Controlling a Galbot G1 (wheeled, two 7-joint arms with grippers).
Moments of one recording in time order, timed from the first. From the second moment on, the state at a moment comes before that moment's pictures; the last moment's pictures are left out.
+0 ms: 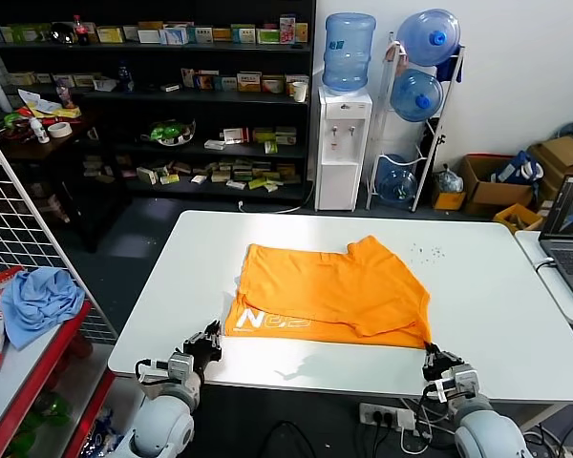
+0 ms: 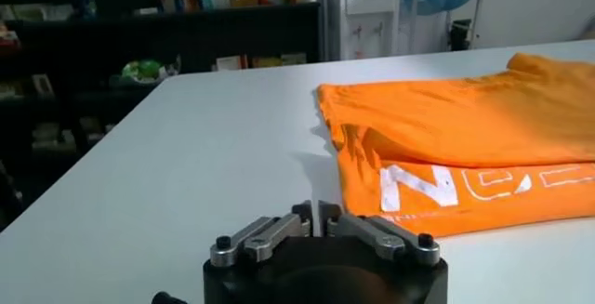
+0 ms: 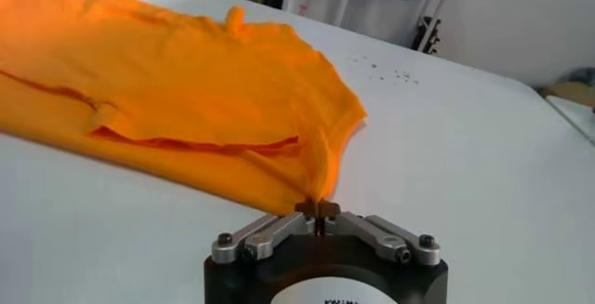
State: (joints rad) left arm 1.21 -1.17 -0.20 -1.66 -0.34 0.21 -0.20; right arm -1.39 1.05 0.45 1.76 0.29 -0.43 0.12
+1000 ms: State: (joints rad) left arm 1.22 -1.25 -0.19 -1.64 -0.33 0.19 -0.18; right arm -1.42 0.99 0.44 1.81 0.29 -0.46 0.12
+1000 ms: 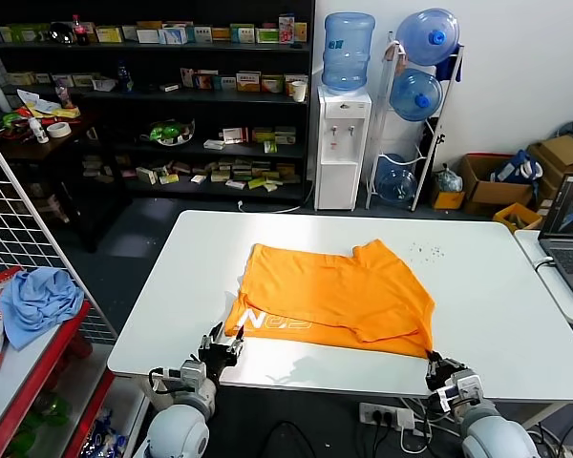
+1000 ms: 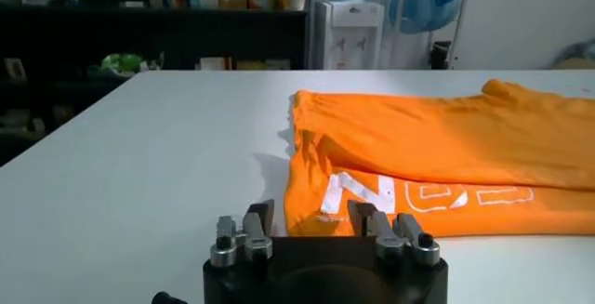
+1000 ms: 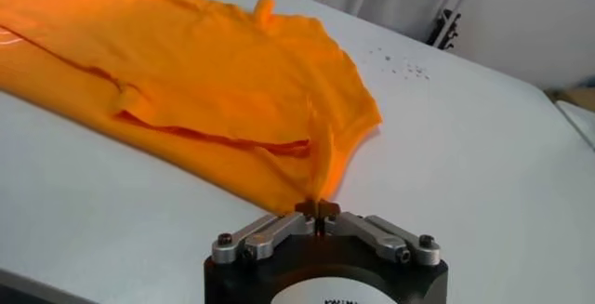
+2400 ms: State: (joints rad) left arm 1.48 -1.17 -0.21 -1.90 -0.30 0.23 -0.24; right arm -1.61 0.88 0.47 1.99 0.33 -0.49 0.15
